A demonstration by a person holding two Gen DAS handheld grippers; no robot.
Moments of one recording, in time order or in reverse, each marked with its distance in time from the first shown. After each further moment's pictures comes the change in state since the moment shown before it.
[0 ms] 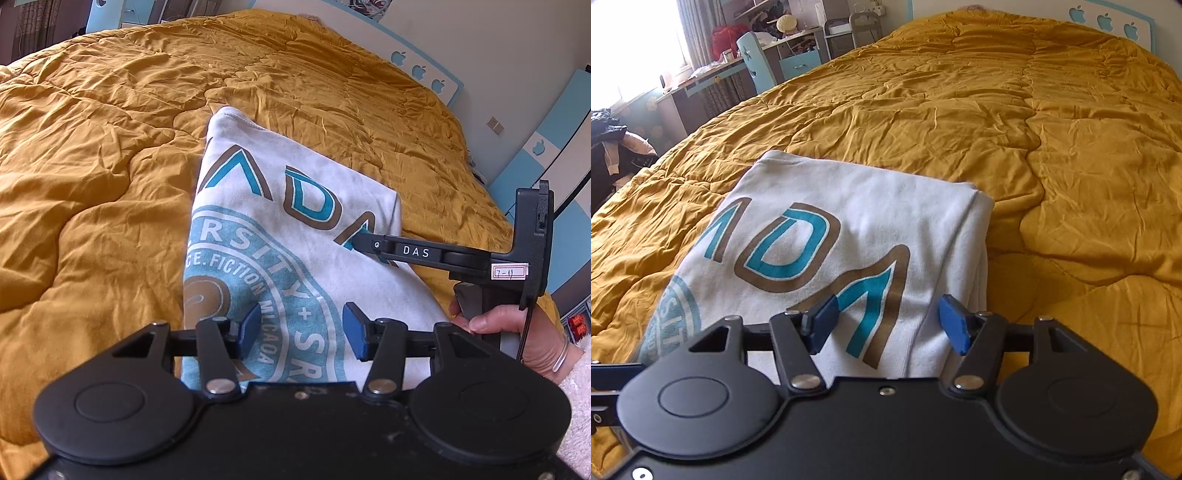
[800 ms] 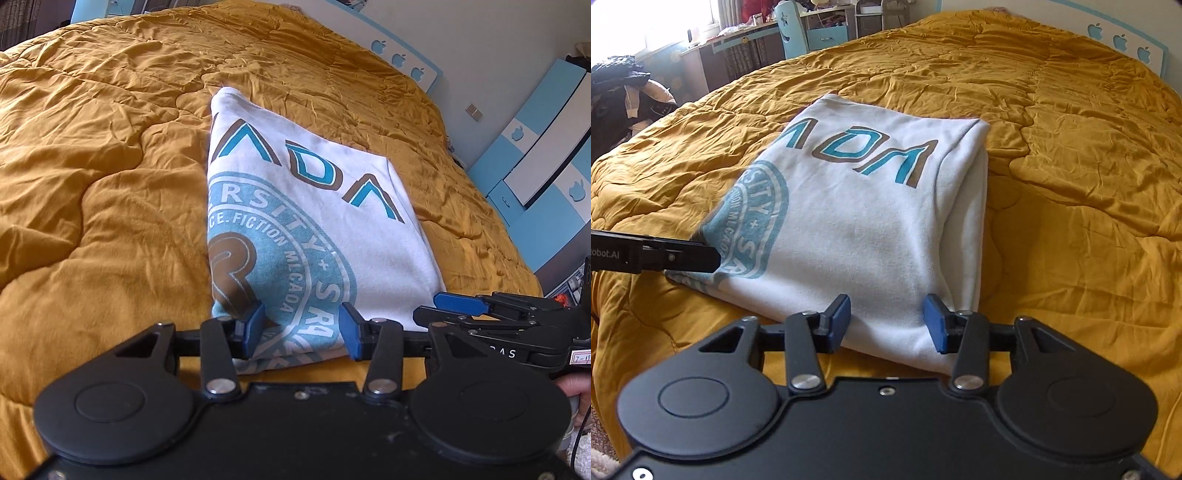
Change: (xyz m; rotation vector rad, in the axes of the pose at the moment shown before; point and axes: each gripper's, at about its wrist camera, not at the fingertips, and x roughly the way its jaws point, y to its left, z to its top) left arm -0.024 0.024 -0.030 0.022 0.027 -0.078; right arm -0.098 0.040 -0.075 -0.129 0.068 -0.030
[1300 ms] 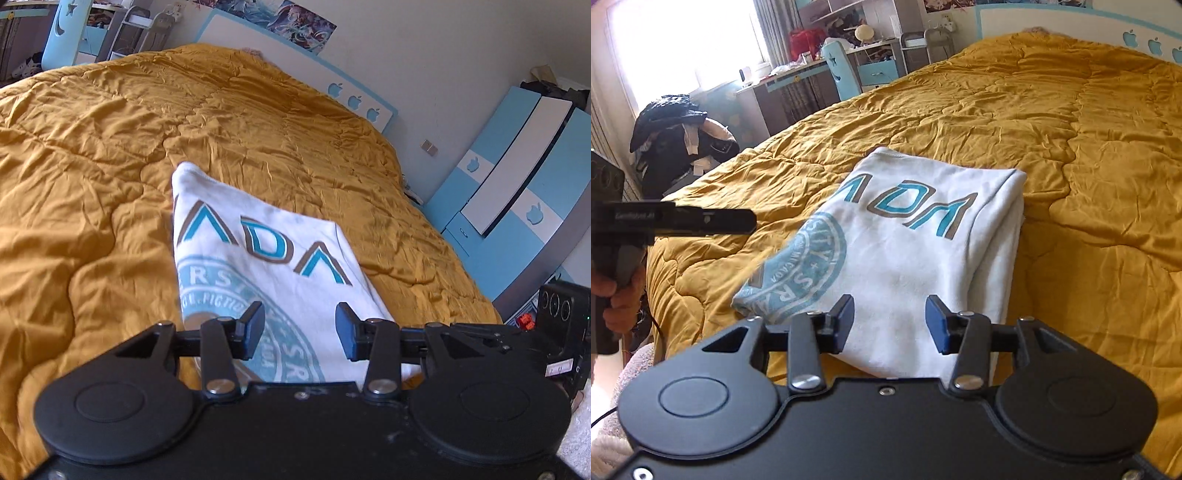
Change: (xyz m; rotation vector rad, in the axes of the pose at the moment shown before) left arm -0.031 -0.007 0.030 0.046 -0.117 -0.132; right arm -0.026 -0.018 0.015 0.019 -0.090 0.228
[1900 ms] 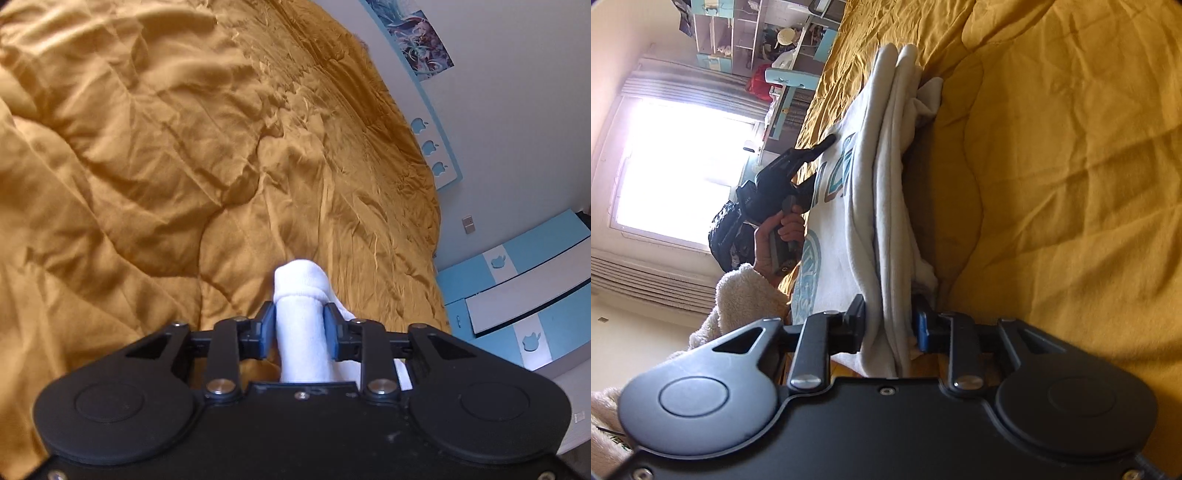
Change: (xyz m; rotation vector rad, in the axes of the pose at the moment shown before) left arm 0.167 0.189 0.152 -0.432 0.018 -0.039; right arm 0.055 -0.145 -0.040 0.705 0.180 0.469
